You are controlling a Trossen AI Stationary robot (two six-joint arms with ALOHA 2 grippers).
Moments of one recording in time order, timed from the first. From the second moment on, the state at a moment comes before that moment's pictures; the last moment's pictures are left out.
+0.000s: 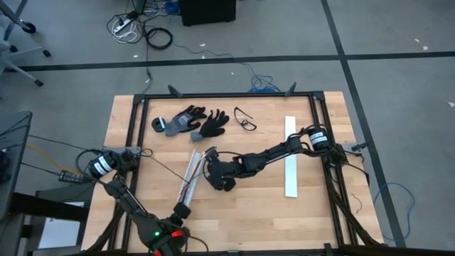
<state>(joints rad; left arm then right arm) -0.94 1.95 1.33 -0.94 -0.26 -0.27 0.17 2.17 1.46 -0.07 0.34 -0.71</state>
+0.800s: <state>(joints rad) -0.96 1.89 1.54 -1.26 -0.39 -0.93 0.29 2.16 1.61 -0.66 0.60 -0.34</state>
